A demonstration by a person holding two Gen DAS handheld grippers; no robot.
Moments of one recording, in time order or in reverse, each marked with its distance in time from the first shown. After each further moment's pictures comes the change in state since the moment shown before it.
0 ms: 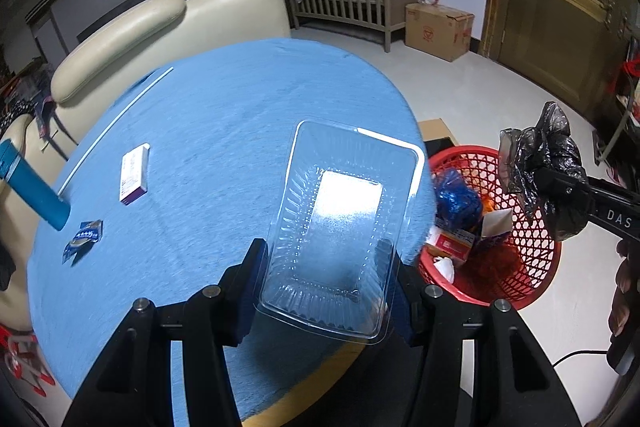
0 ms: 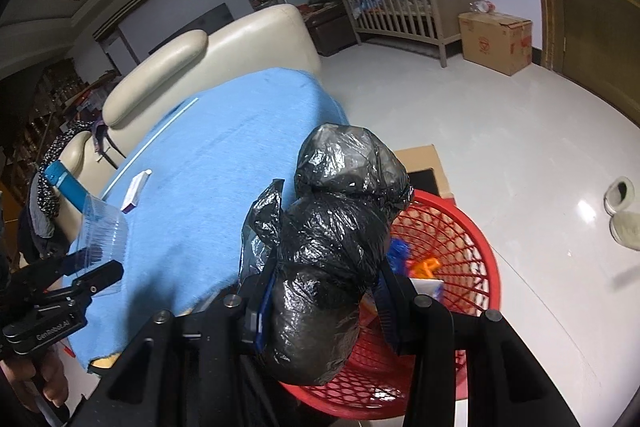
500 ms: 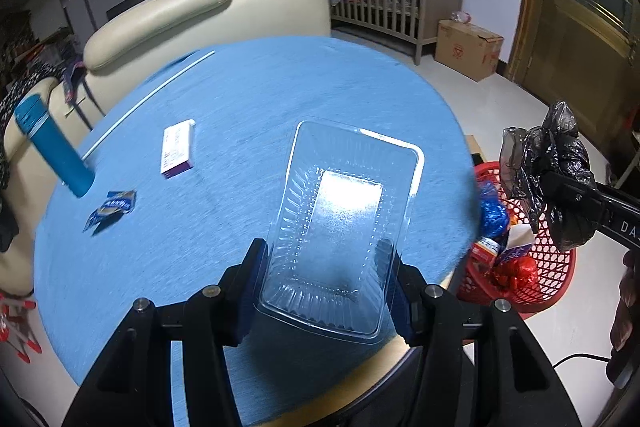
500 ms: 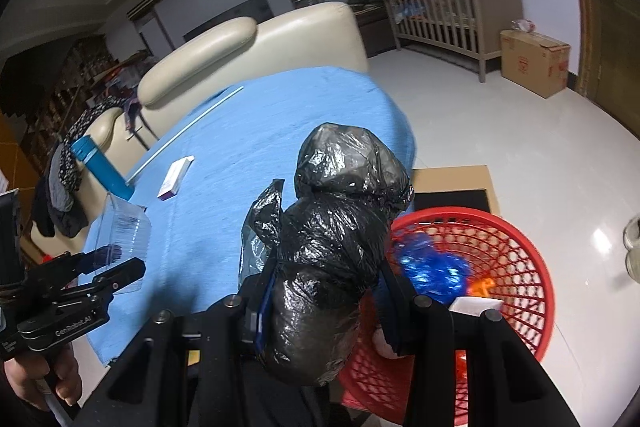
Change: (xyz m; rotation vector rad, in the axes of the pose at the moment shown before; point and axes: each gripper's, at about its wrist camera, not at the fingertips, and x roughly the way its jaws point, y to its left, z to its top) left arm -0.014 0.053 -0.017 -0.115 -0.018 0.038; right arm 0.007 0.071 0.009 -0.100 -0.004 0.076
